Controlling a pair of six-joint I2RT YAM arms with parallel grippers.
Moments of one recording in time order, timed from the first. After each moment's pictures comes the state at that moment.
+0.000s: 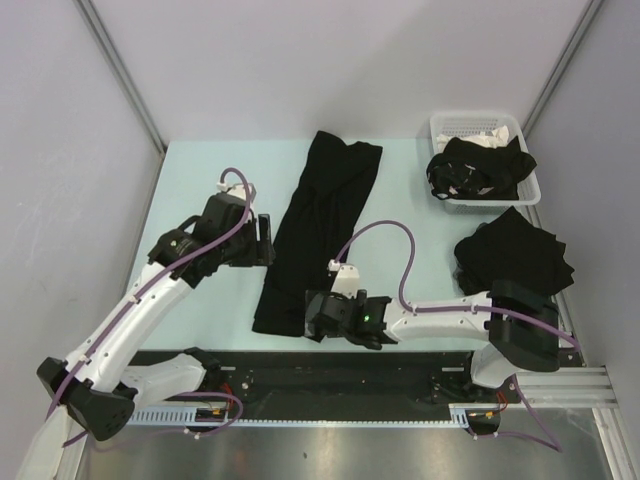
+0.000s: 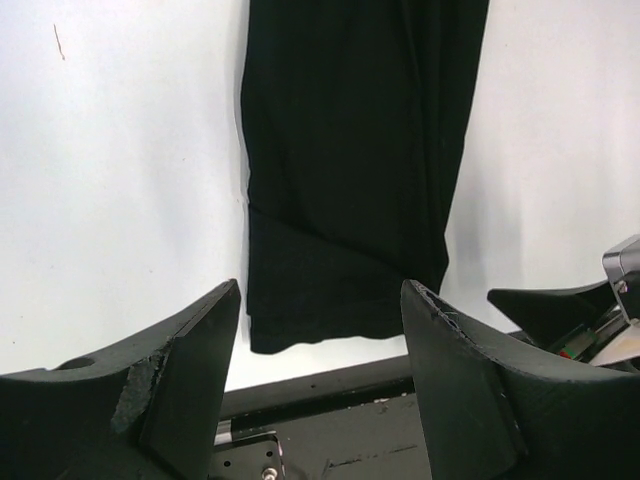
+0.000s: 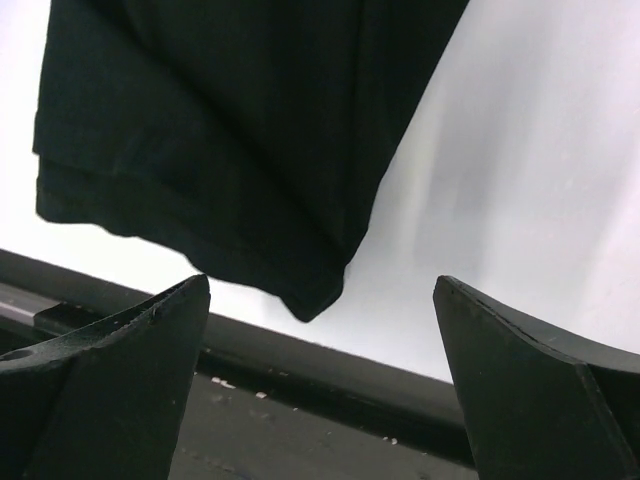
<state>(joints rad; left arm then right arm) -0.55 1.07 1.17 -0.94 -0.15 -0.45 1.29 1.56 0.93 -0.36 0.47 1.11</state>
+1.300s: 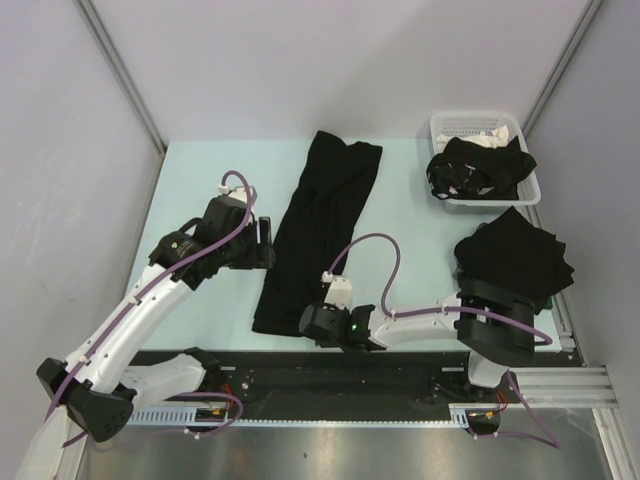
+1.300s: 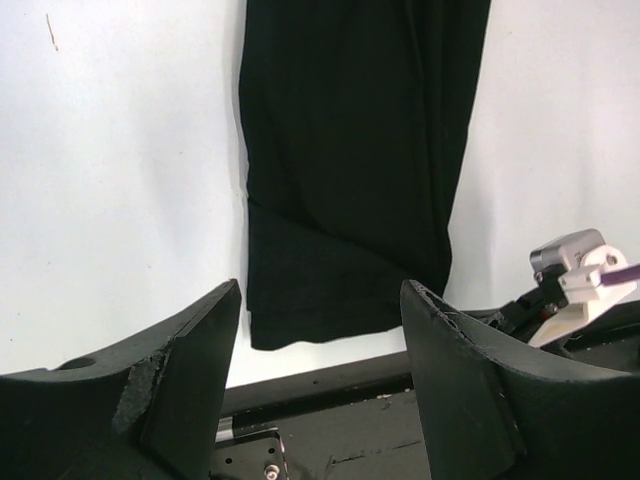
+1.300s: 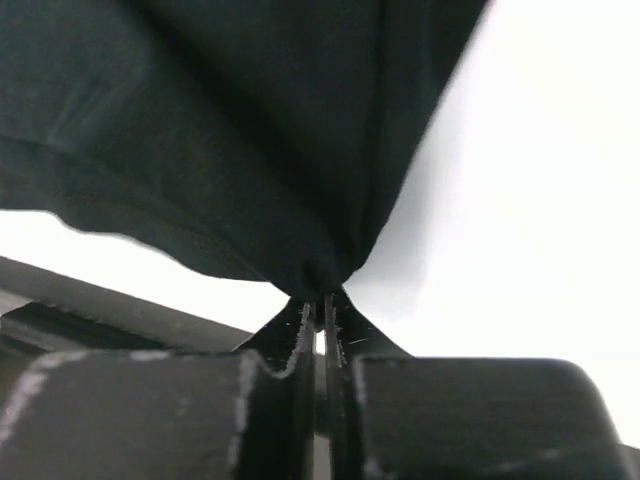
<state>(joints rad) -0.56 1.06 1.15 -0.94 -0.15 -0.44 1.34 1.69 0.91 -0.25 0.44 1.19</state>
